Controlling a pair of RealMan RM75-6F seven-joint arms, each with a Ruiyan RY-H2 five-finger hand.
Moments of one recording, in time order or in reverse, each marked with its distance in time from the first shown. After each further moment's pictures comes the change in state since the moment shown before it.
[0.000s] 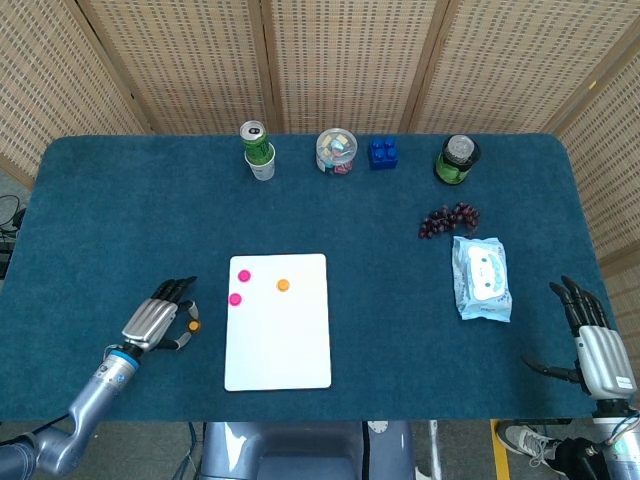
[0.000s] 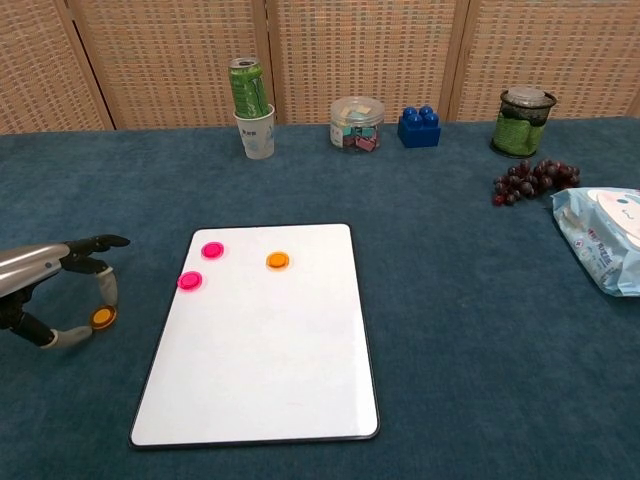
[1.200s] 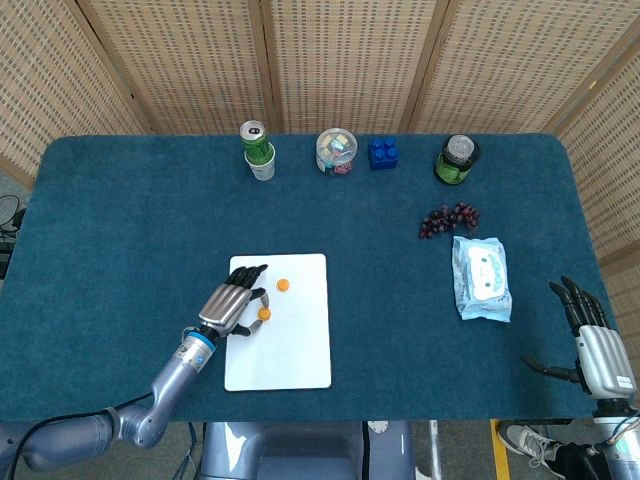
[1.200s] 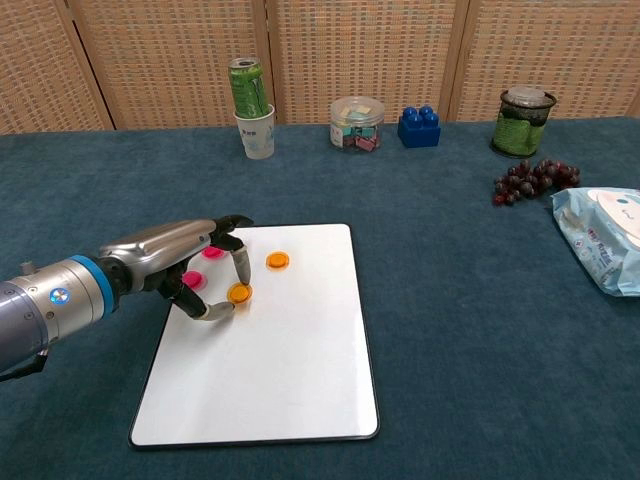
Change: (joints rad) left arm -0.178 -0.192 -0.187 -0.149 -0.276 -0.138 0.384; right arm 0.003 0.005 -0.002 0.003 0.001 -0.010 0.025
